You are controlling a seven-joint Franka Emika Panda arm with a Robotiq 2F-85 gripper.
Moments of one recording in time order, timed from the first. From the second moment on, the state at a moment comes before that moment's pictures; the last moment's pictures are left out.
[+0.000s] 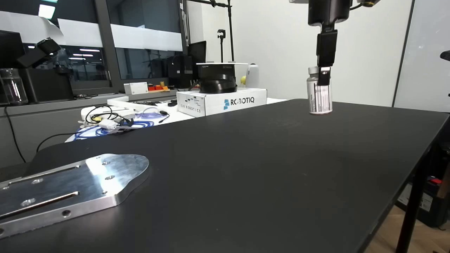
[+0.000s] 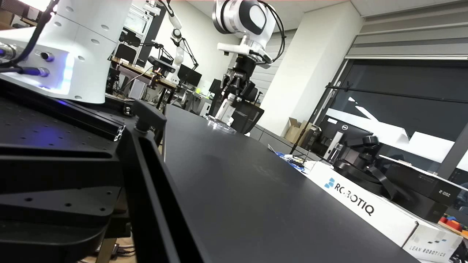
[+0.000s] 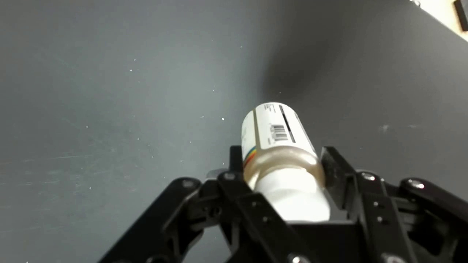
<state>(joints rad) 0.14 -0.12 0.15 -2.61 -0.06 2.51 -0.12</state>
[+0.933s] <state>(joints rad) 0.11 0.13 0.10 -2.61 -0.10 2.84 -0.08</state>
